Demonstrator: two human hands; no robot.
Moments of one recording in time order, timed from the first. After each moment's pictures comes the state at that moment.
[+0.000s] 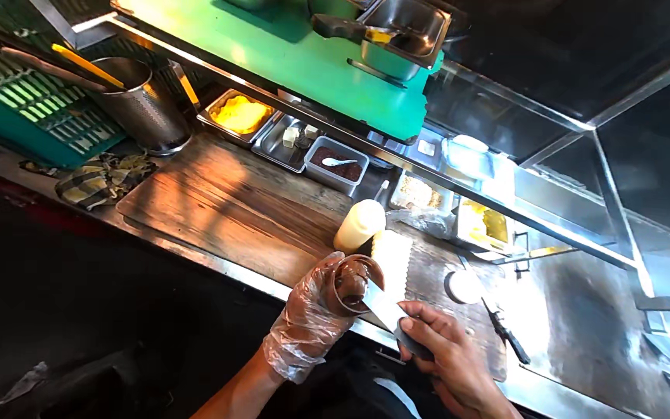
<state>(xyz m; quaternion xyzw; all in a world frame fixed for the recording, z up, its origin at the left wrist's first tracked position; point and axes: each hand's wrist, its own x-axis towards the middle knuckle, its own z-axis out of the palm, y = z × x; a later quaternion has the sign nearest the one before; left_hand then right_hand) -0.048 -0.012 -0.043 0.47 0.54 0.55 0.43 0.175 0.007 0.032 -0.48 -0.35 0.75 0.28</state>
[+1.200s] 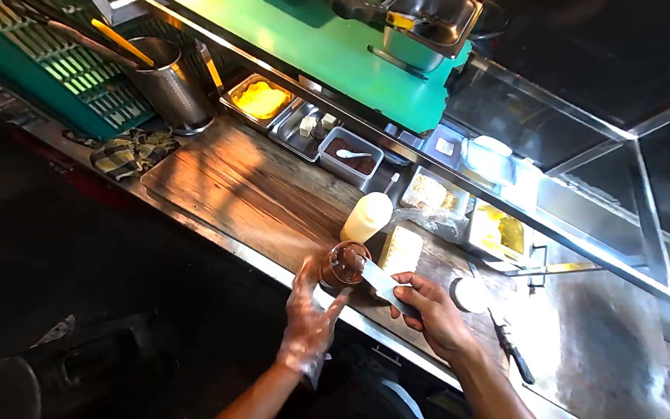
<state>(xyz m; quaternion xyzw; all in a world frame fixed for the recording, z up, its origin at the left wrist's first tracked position) -0.020 -0.049 -0.108 0.34 0.75 0.45 0.34 0.189 0.062 -0.022 -0.47 -0.41 0.76 0.18</state>
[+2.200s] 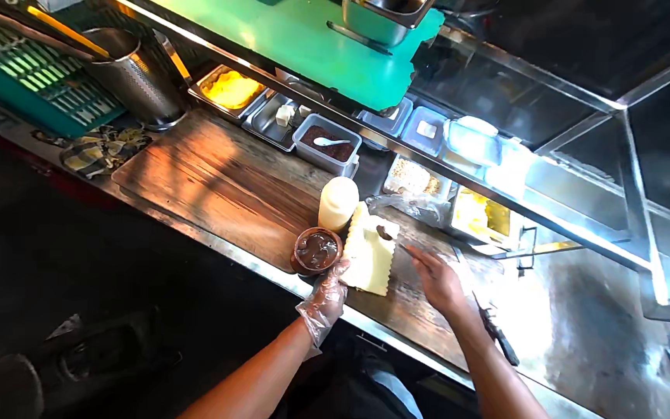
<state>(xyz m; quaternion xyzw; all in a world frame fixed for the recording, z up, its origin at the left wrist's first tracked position) 0.058 0.008 -0.130 0.06 0.49 0.62 0.60 0.284 0.103 -0.099 -0.56 -0.75 0.33 0.13</state>
